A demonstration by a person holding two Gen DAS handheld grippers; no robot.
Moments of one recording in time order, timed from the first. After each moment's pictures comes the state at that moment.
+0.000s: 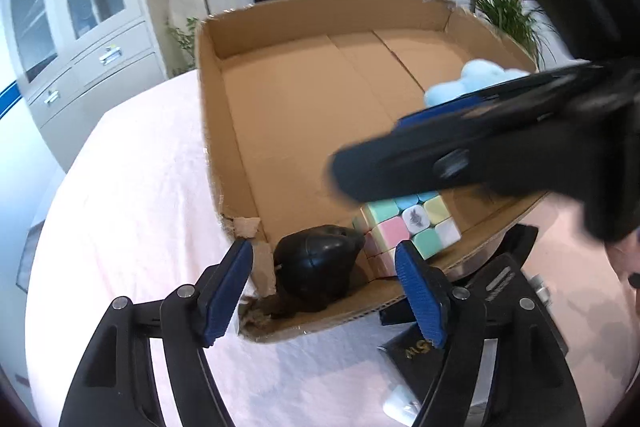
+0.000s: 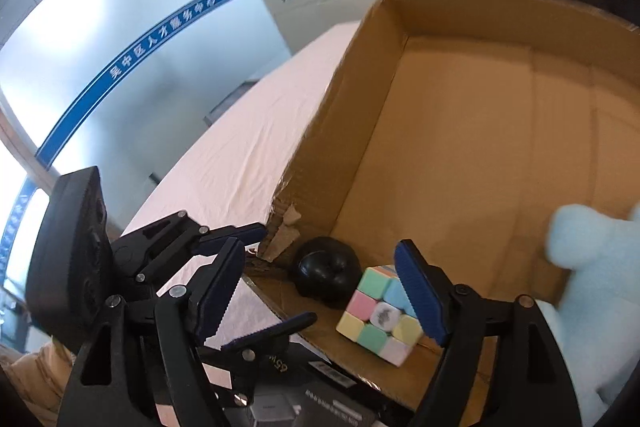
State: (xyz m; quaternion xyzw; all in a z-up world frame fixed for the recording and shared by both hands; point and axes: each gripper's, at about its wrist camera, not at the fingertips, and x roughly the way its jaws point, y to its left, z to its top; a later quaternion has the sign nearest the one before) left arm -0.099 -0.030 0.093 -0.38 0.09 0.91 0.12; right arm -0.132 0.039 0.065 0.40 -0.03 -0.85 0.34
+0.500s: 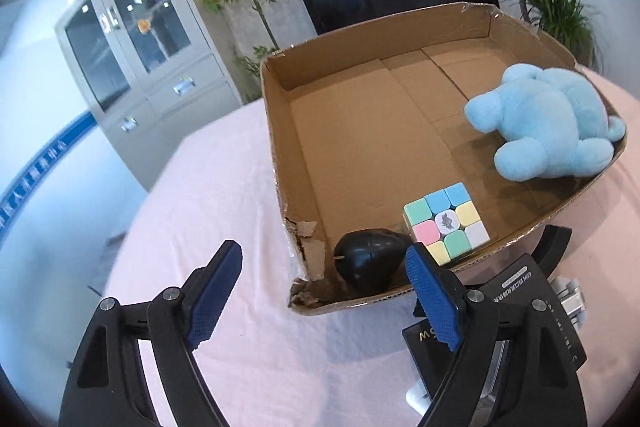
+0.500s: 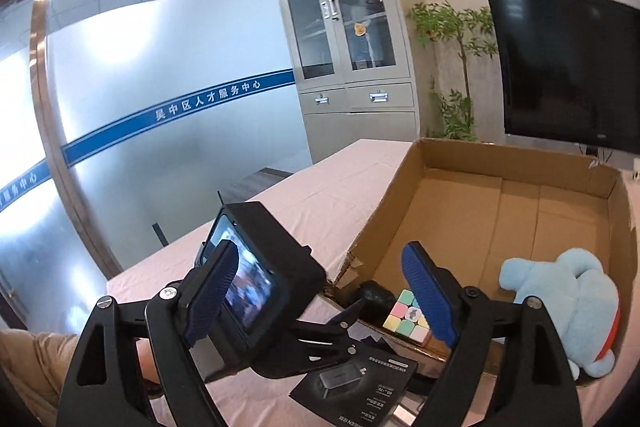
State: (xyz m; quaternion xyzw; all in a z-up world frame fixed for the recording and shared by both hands) left arm -0.073 -0.032 0.108 -0.32 0.18 0.93 -0.02; right arm 0.020 0.023 0.142 0.21 0.00 -0.91 0.35
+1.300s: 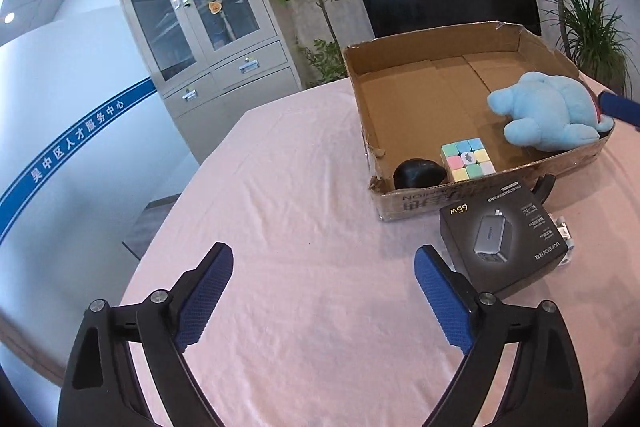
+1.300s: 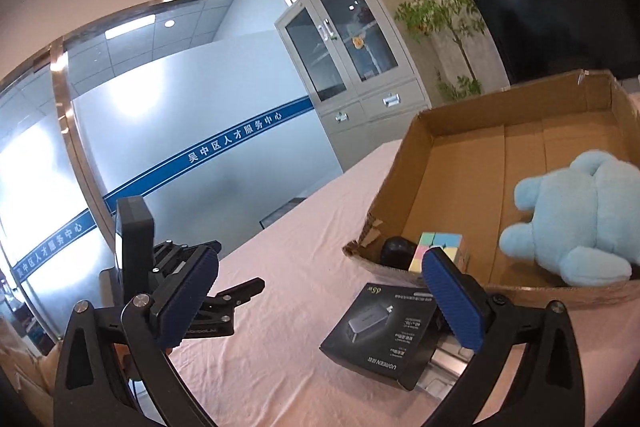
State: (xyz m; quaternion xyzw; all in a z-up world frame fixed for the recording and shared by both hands) left arm 0.046 -0.065 0.121 -0.32 0.12 0.93 -0.11; right arm 0.044 0.091 0.066 0.19 -0.14 -0.88 0.40
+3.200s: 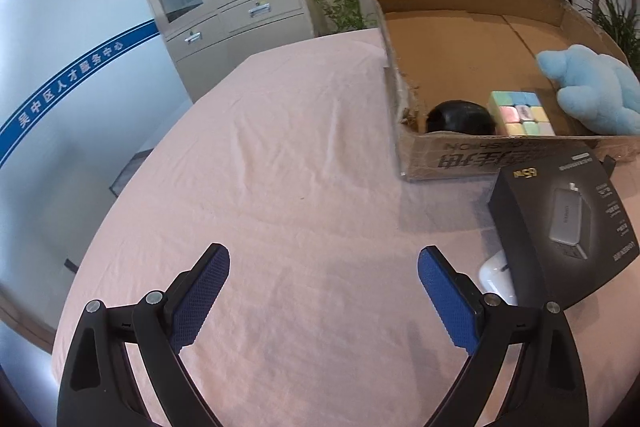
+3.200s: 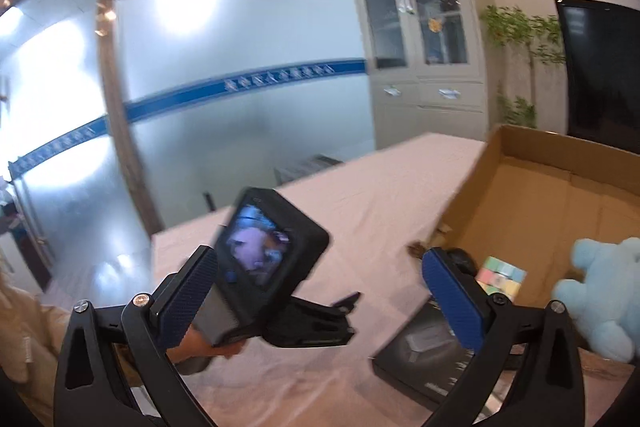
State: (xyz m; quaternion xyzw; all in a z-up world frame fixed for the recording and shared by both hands) left arm -0.001 -0.089 0.048 -0.38 0.06 0.91 -0.13; right arm 0.076 -0.004 0.091 0.20 0.03 -0.87 0.45
